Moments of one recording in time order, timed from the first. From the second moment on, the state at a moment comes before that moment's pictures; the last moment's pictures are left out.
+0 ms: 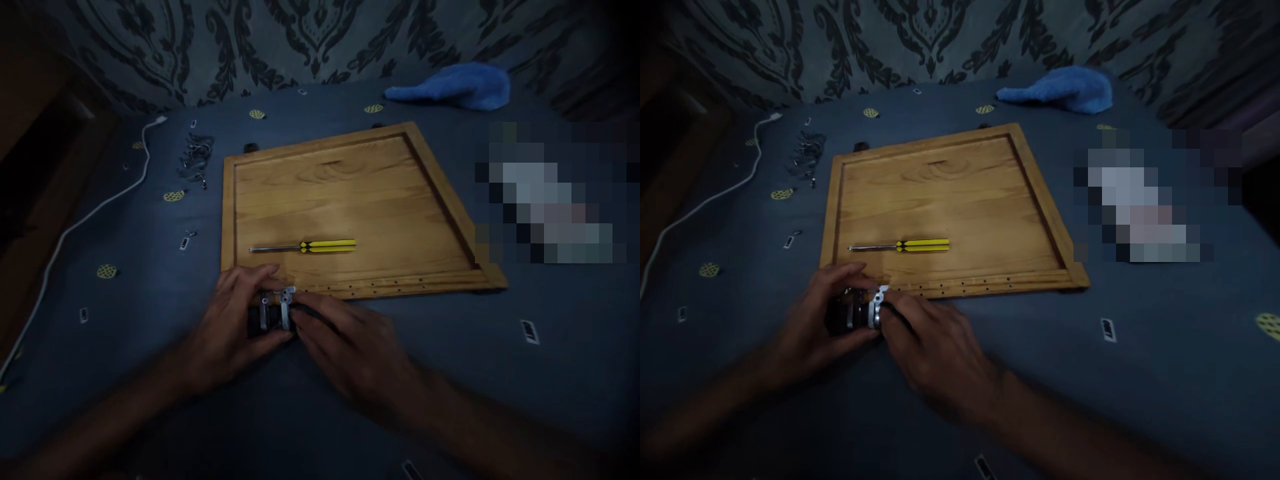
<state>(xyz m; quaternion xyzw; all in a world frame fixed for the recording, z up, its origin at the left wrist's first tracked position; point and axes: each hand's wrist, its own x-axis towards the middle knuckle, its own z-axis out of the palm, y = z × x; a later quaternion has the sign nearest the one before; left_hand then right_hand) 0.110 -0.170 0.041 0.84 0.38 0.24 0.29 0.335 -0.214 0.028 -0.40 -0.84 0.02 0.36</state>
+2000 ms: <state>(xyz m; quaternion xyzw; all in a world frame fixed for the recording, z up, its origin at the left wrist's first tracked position) 0.110 -0.165 0.044 0.86 0.37 0.24 0.27 0.339 -0.214 0.024 -0.39 -0.87 -0.01 0.30</state>
